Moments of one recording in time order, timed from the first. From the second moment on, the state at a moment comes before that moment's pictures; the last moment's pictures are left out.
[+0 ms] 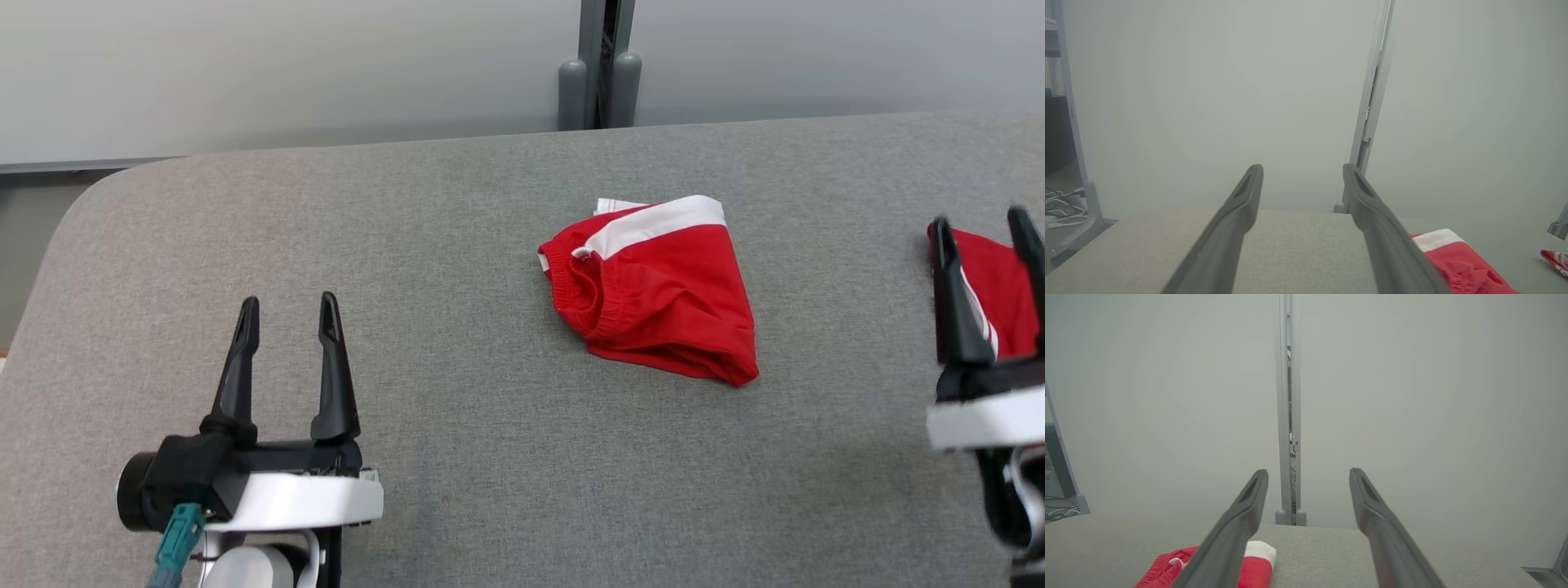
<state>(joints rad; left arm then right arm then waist) -0.08 0.05 -0.18 -0.05 -0.26 0.17 -0.26 -0.28 -0.30 0.04 0.15 0.34 0.13 -0.26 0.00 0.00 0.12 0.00</state>
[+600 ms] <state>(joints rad) 0.04 0.05 -0.19 -0.02 -0.24 0.15 -0.26 -0.03 -0.11 -0.07 0.04 0.18 0.13 -0.26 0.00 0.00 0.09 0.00</state>
